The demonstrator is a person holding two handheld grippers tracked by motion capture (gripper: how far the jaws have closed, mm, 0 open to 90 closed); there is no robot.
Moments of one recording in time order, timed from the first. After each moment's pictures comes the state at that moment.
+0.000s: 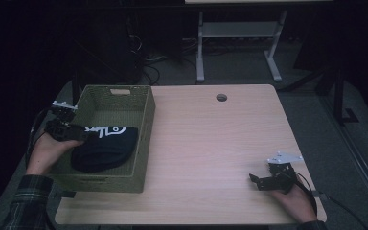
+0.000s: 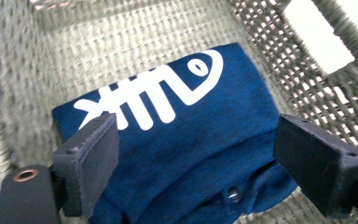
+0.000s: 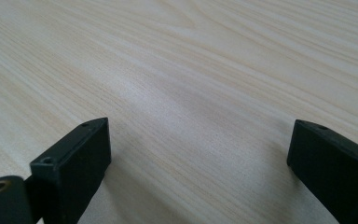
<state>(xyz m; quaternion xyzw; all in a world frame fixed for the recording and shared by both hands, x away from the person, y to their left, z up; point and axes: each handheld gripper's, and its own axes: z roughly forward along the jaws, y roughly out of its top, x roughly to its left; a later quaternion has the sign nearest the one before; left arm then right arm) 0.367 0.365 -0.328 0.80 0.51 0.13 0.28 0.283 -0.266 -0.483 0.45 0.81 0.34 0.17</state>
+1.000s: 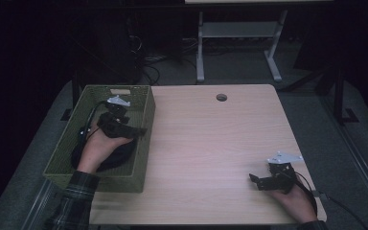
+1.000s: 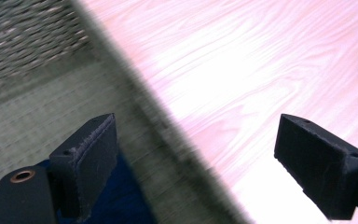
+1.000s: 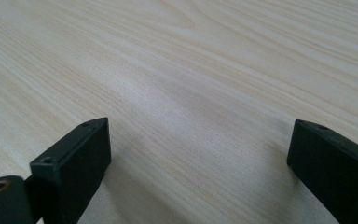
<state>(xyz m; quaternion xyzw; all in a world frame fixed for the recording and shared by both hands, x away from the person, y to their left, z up) 0.370 0.223 -0.320 0.84 0.41 0.12 0.34 0.283 -0.266 -0.483 0.45 0.81 0.34 0.17</state>
